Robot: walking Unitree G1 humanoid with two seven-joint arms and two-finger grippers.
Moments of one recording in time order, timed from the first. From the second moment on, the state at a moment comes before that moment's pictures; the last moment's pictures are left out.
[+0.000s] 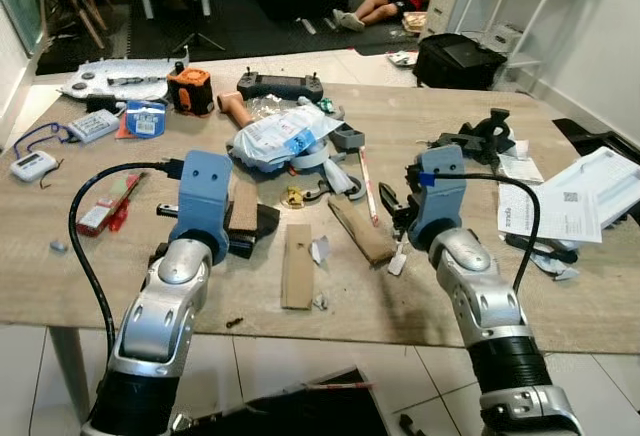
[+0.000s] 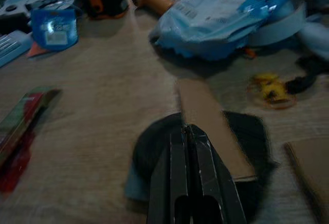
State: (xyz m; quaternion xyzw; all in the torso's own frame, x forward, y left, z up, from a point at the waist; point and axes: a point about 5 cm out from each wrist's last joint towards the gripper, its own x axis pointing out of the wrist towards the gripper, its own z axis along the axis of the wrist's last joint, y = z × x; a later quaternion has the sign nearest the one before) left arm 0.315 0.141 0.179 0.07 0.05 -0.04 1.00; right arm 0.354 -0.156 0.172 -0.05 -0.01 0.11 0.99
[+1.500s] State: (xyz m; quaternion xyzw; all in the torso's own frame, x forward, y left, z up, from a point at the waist) left arm 0.298 0.103 0.183 0.19 0.06 -0.38 0.90; right arm 0.401 -0.103 0.181 -0.18 0.10 0.32 0.93
